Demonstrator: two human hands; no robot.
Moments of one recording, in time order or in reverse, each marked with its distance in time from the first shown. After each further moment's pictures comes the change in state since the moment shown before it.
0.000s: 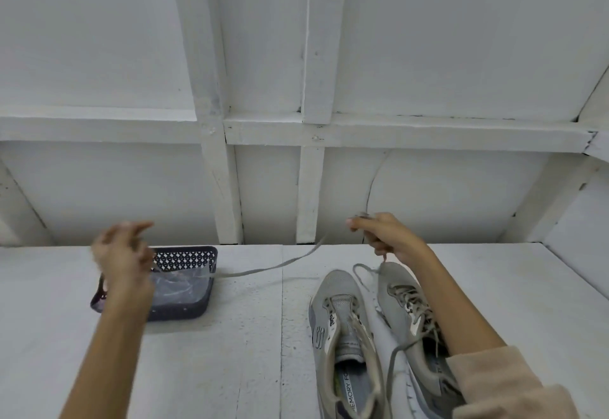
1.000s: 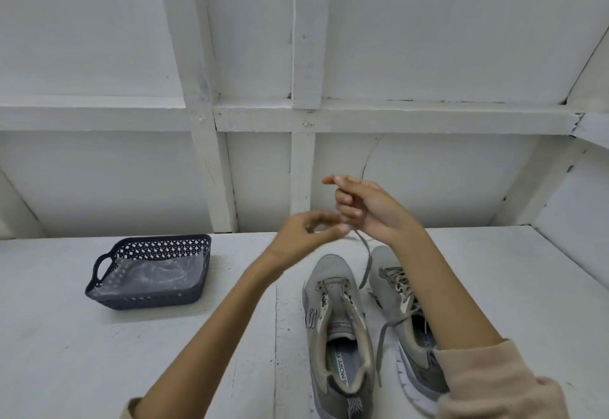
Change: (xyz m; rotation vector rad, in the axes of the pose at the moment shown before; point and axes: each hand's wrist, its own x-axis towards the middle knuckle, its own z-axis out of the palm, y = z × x) left_hand -0.126 -0.061 0.132 0.783 -1.113 -0.110; right_hand -0.036 -0.038 0.020 0.593 -0.248 -0.163
